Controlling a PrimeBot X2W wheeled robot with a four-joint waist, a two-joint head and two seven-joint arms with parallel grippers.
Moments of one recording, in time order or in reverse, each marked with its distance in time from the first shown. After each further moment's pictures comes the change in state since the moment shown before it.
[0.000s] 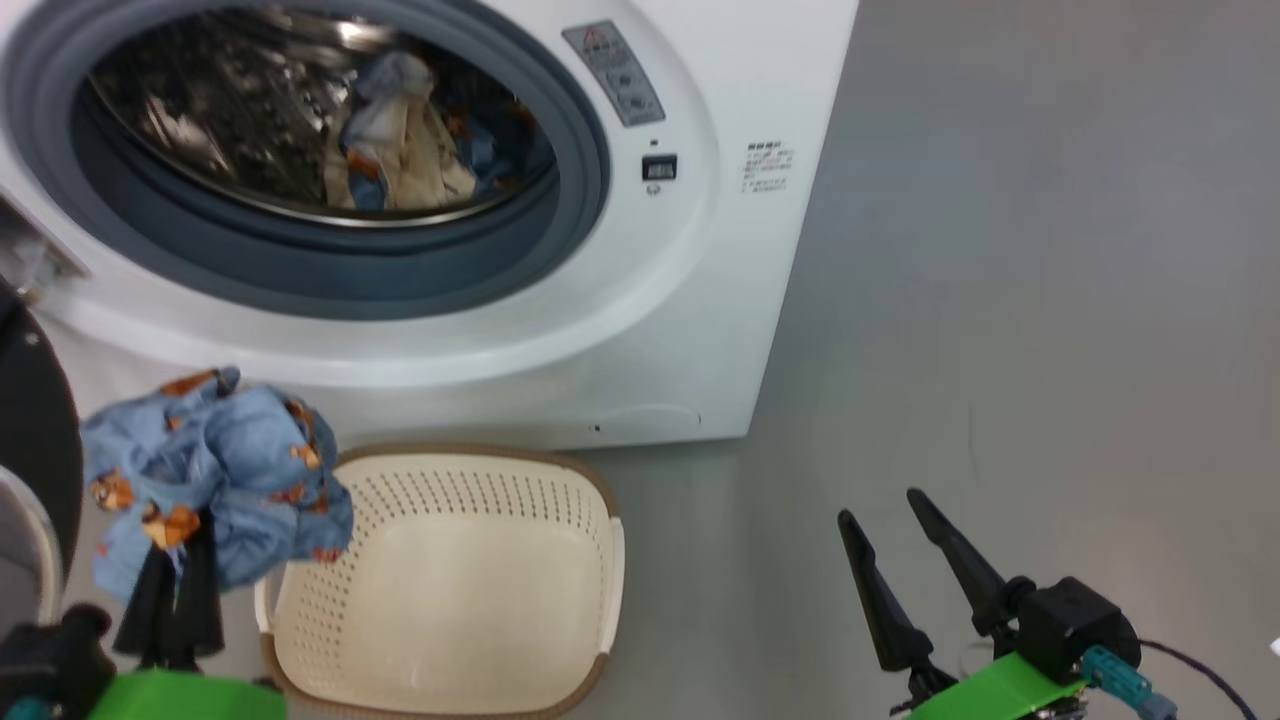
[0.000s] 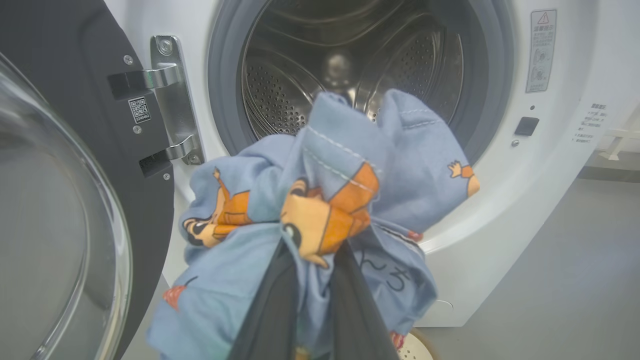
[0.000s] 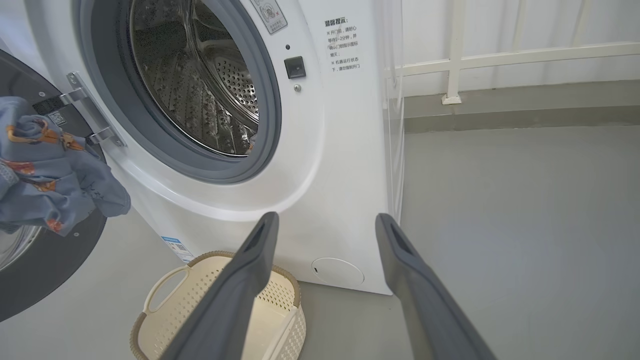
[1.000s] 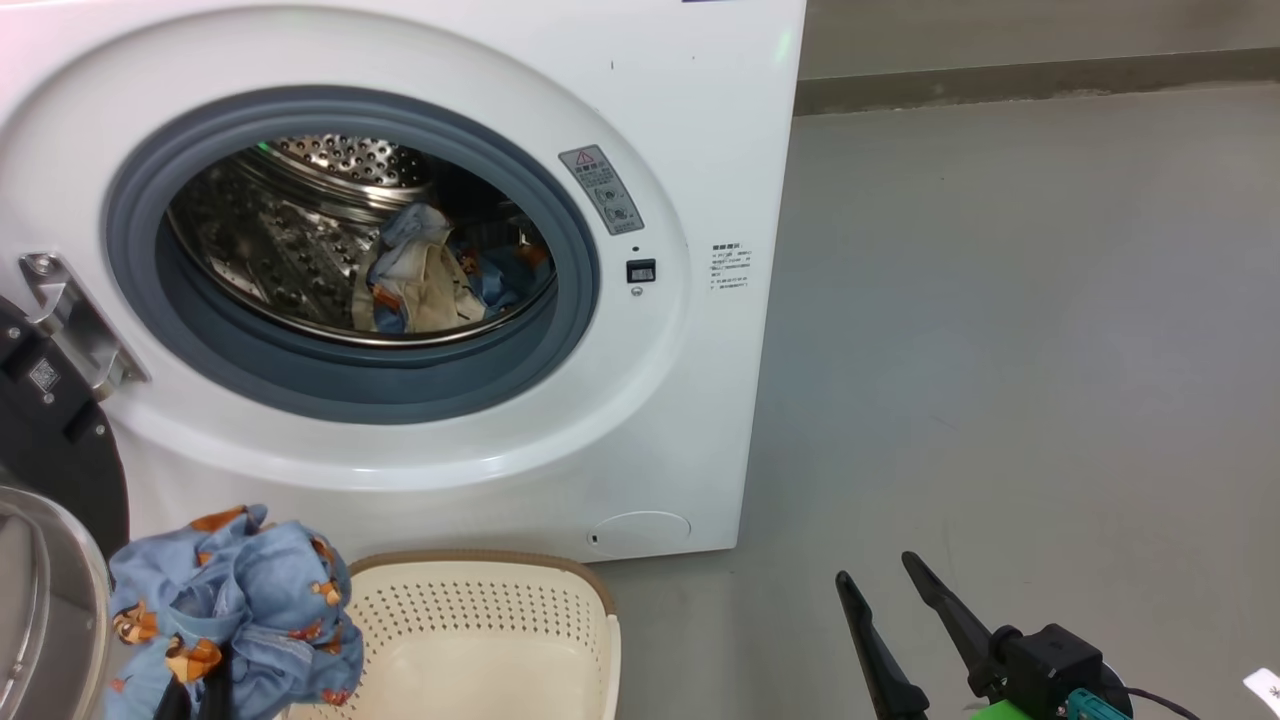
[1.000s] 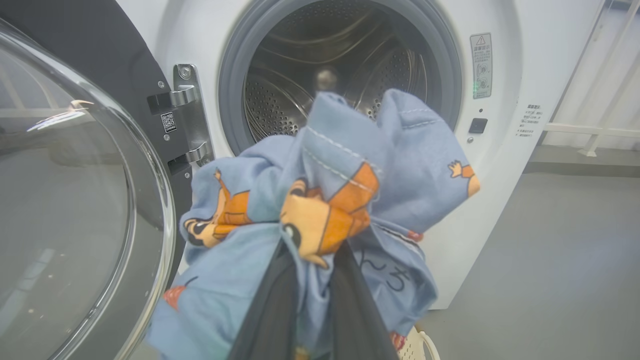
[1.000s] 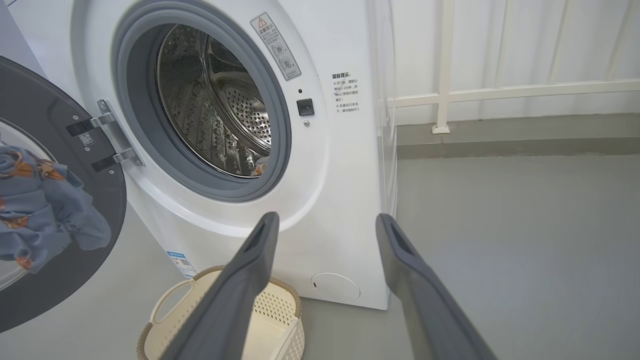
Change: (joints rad) left arm 0.211 0.028 -0.018 -0.056 0.000 0.095 0.000; right arm 0.051 0.000 0.010 0.061 0.011 0.000 0.002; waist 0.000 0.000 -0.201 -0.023
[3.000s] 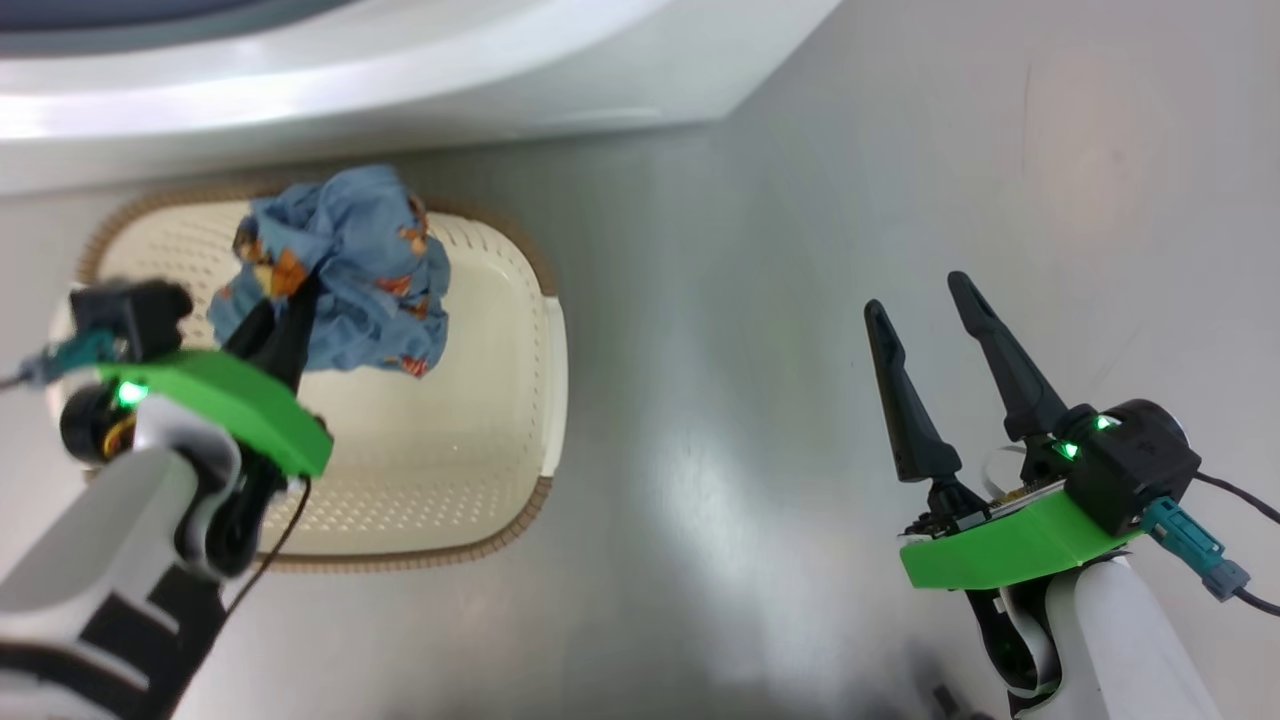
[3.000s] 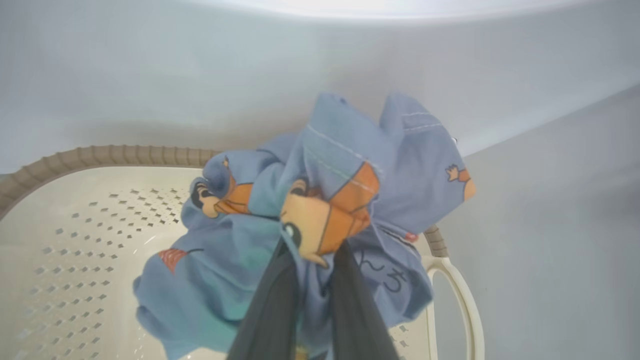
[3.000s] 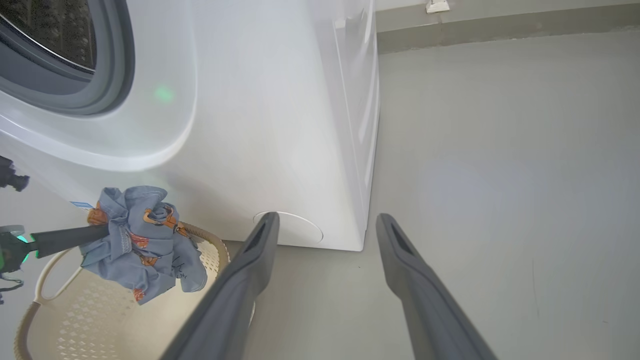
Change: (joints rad) left arm -1.034 0.178 -0.796 0.682 -0.702 -0.178 0.000; right arm -0.313 -0.004 -0.053 -0.141 -0.042 0.000 -0.019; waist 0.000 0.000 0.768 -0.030
